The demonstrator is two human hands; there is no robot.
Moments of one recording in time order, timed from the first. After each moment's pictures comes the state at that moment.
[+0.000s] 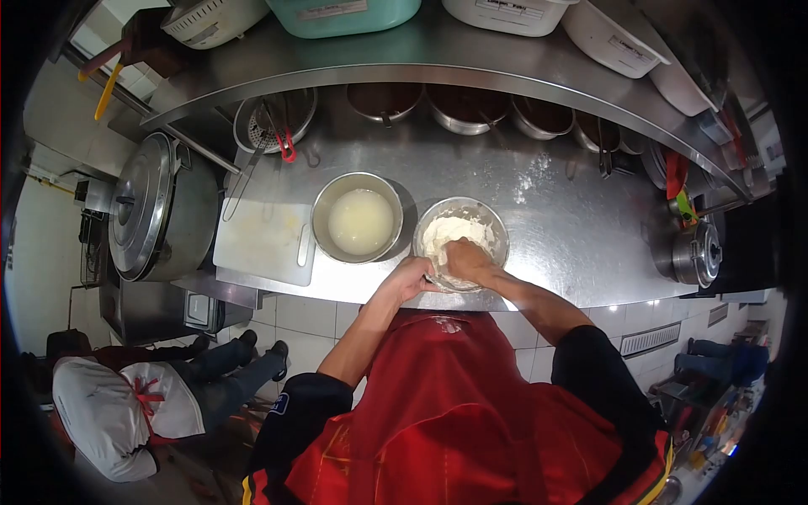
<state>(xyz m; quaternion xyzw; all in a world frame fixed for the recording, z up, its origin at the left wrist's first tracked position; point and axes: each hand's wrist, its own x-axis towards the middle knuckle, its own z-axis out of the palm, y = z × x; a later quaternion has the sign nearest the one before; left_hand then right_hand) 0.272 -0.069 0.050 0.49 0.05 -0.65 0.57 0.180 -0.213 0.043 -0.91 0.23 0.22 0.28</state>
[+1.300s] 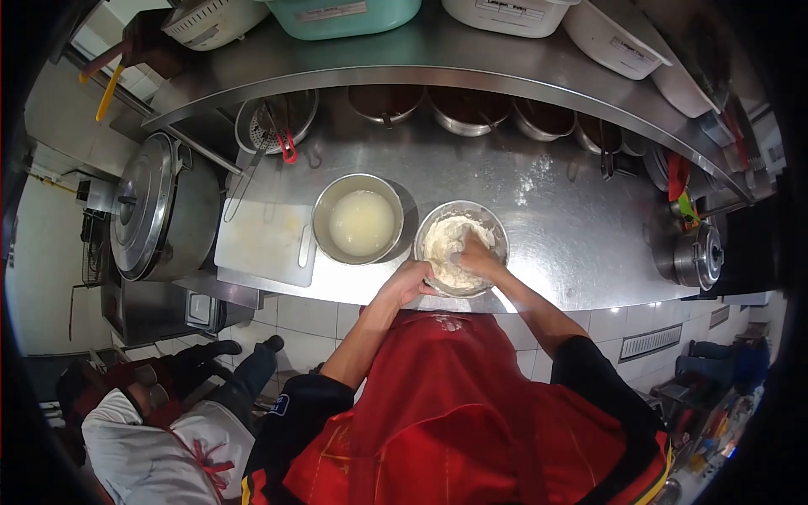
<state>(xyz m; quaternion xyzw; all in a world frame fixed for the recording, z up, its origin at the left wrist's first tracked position) 0.273 -0.066 0.045 0.51 0.03 -0.66 0.55 0.168 -0.228 0.019 -0.84 0.31 0.13 0.42</state>
